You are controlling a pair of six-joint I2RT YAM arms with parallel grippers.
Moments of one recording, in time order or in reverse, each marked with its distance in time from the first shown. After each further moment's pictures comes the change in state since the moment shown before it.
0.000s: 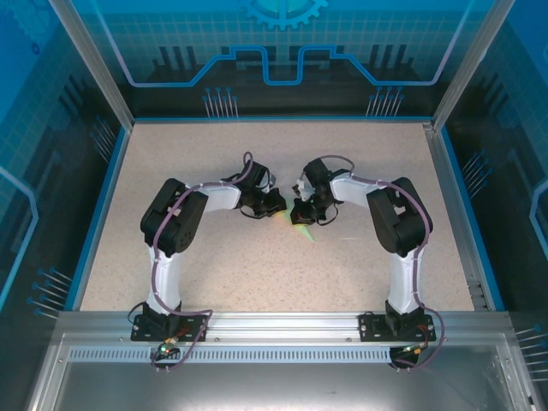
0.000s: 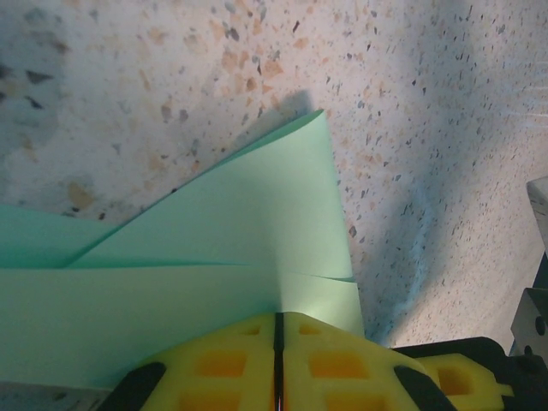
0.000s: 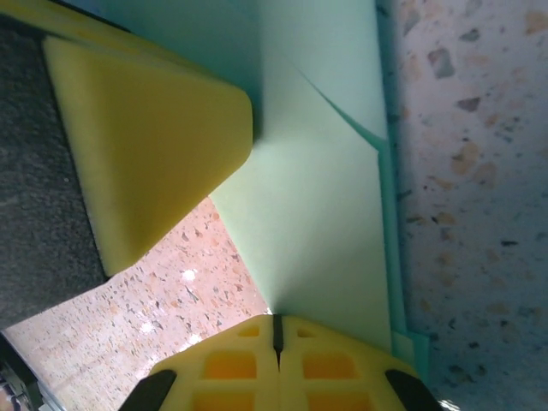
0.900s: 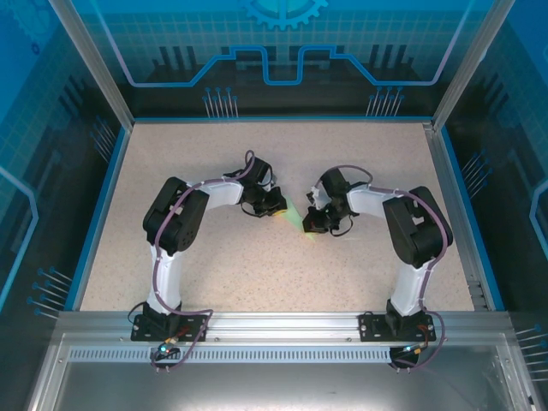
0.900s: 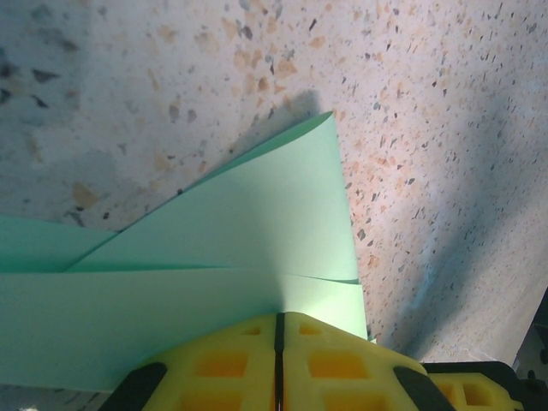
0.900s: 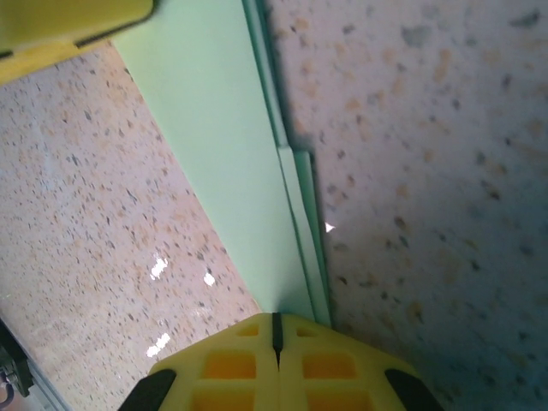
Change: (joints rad) left arm -0.003 0.024 0.079 -0.128 -0.016 0.003; right arm -0.070 -0.164 -0.265 0.121 -0.024 -0.014
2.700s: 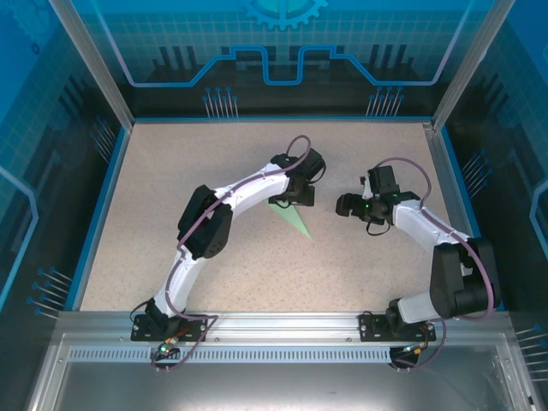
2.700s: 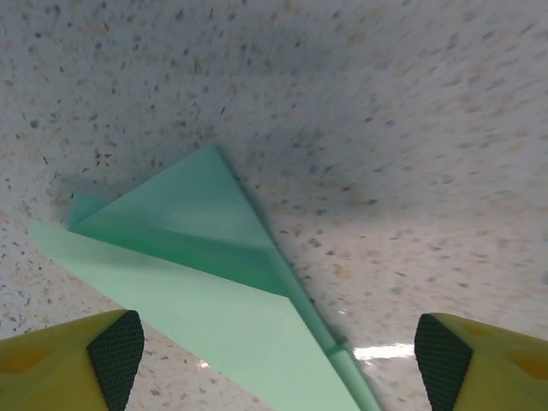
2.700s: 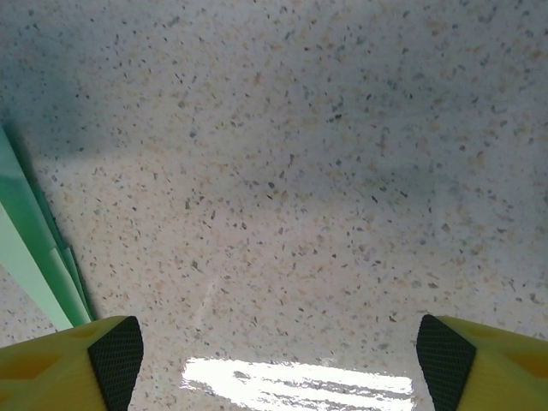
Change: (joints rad) left arm -0.272 0.182 0.656 -0.733 -0.717 0.082; right arm -0.236 -0.441 -0.201 0.033 0.383 0.055
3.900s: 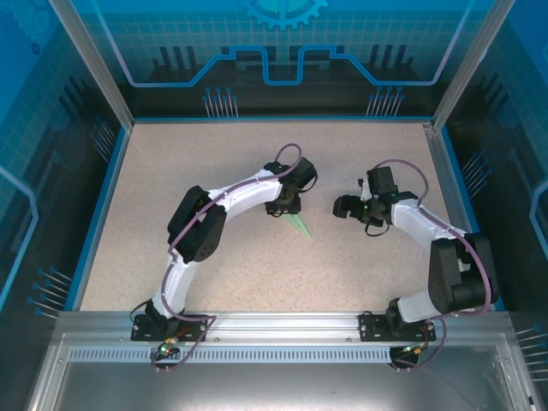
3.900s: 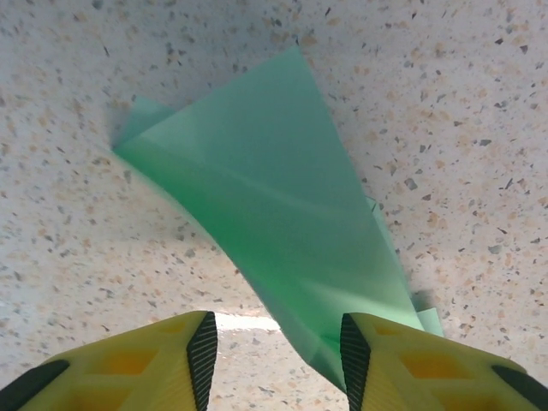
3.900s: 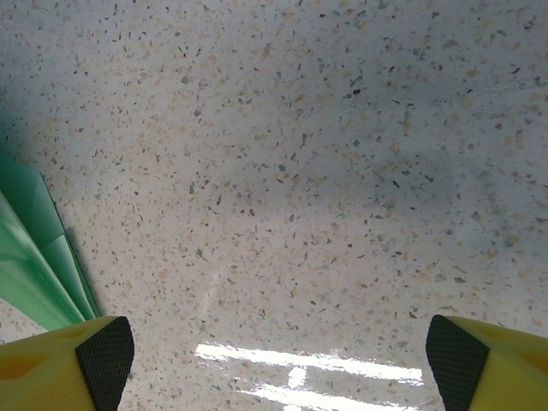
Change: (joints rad) left arm 0.001 -0.109 -0.211 0.056 0.017 -0.111; right arm -0.001 0.031 -0.001 0.004 -0.042 -0.002
